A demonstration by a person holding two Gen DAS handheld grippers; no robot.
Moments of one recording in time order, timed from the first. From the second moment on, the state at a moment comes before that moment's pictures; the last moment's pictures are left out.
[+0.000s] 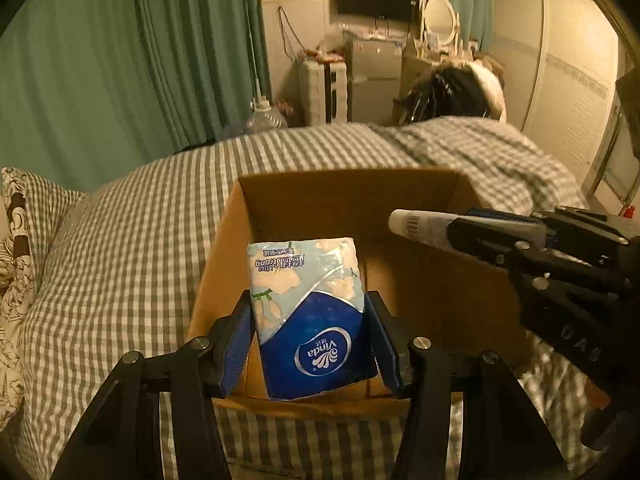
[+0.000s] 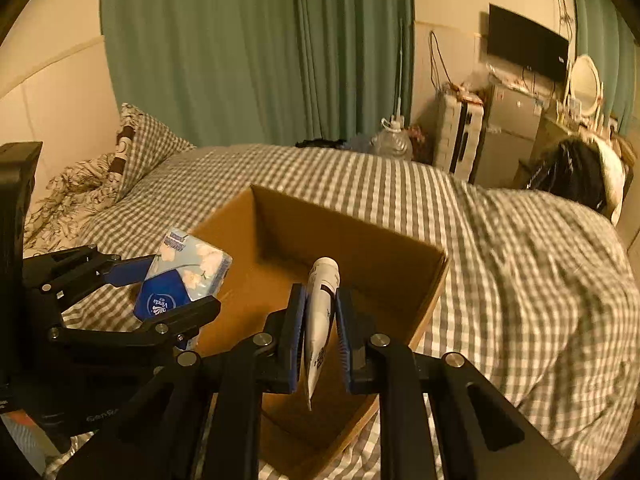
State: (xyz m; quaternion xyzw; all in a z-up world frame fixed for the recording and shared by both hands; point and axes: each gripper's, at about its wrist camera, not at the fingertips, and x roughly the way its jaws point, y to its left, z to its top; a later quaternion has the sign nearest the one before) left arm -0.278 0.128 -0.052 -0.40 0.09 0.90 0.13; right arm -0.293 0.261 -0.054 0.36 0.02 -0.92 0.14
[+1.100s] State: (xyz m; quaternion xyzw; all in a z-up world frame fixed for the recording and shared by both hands) left arm -0.054 -0.031 -0.006 -0.37 0.01 0.93 -0.02; right arm -0.076 0.191 0.001 0.33 0.10 -0.92 0.18
